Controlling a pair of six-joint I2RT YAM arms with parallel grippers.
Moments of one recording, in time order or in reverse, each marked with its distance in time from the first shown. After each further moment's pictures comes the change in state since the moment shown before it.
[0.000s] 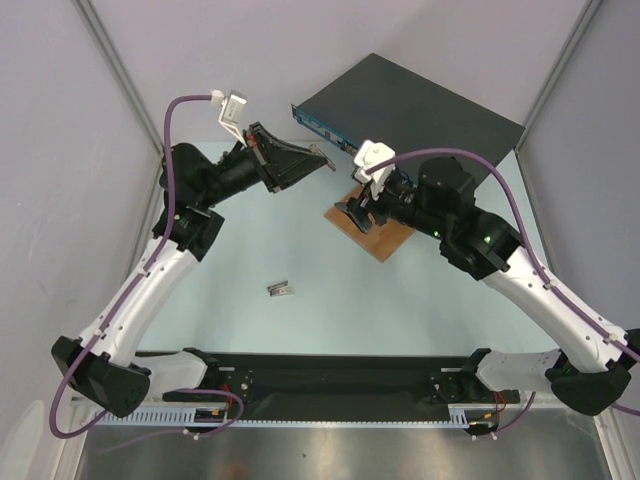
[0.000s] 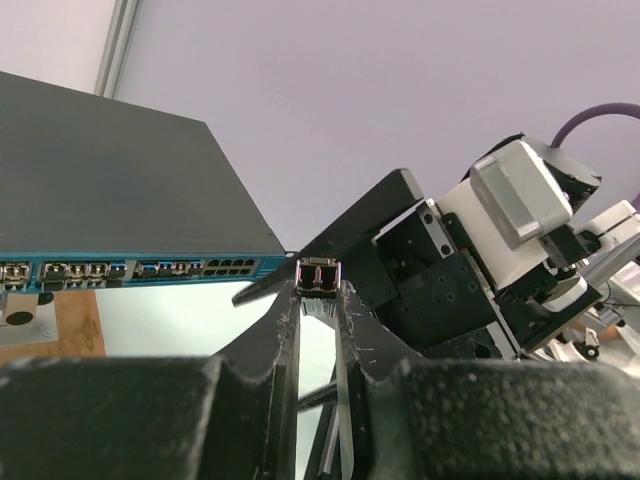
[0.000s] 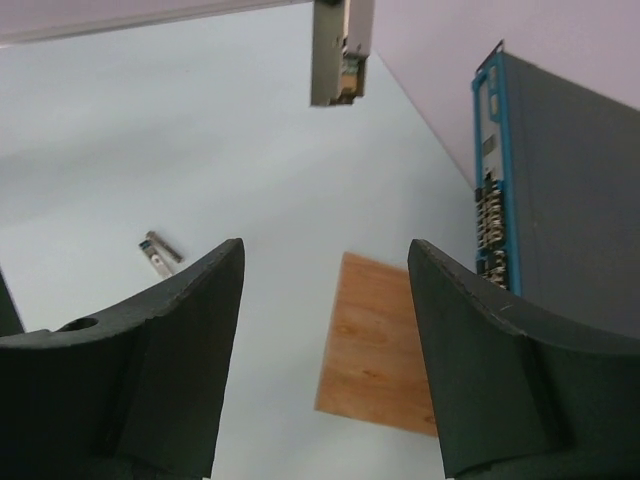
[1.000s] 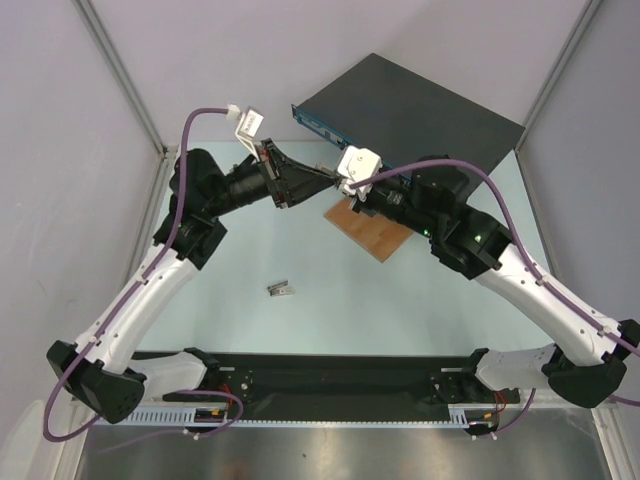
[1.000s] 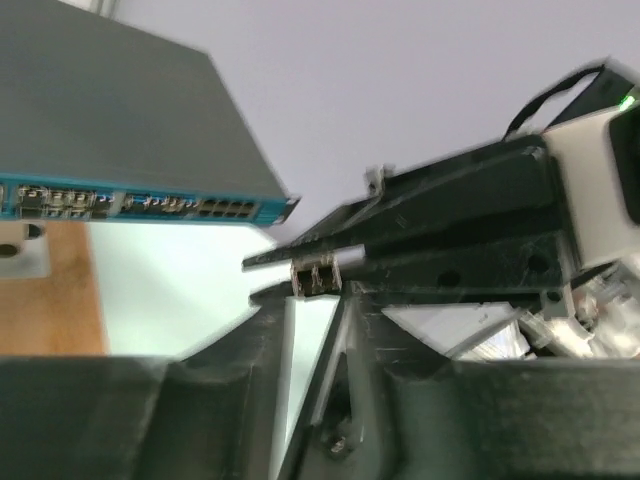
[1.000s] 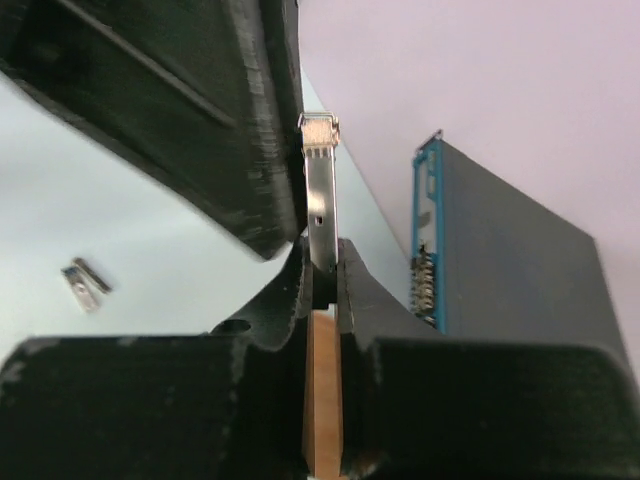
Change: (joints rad) left arm -0.057 -0.039 -0.036 -0.148 -0.032 0.058; right arm 0.064 0.042 0.041 0.115 0.054 -0.188
